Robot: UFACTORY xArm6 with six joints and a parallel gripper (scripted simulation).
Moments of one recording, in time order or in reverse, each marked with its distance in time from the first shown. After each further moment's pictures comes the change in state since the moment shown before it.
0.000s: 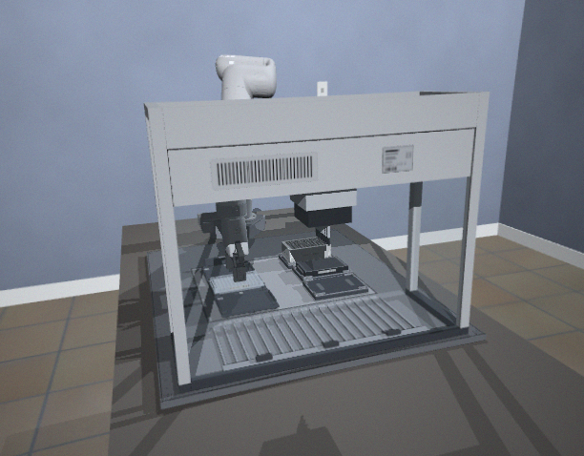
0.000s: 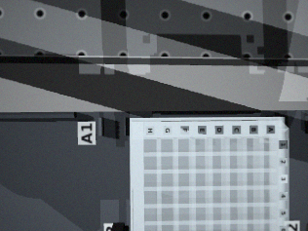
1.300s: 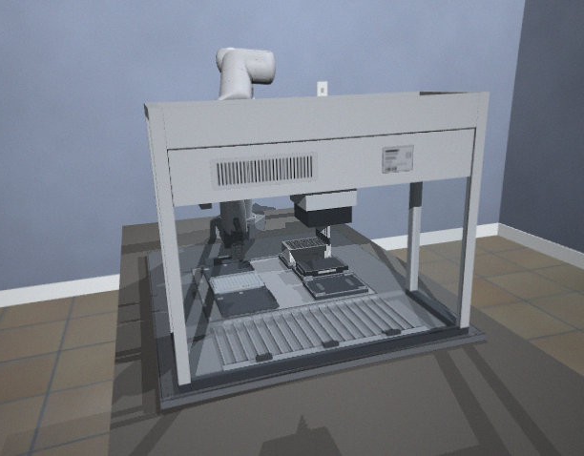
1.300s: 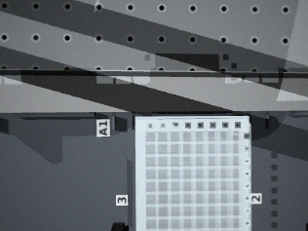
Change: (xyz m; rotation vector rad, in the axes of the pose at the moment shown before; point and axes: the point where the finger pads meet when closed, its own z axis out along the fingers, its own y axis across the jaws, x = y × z) arm 0.000 0.000 -0.058 0.001 0.000 0.000
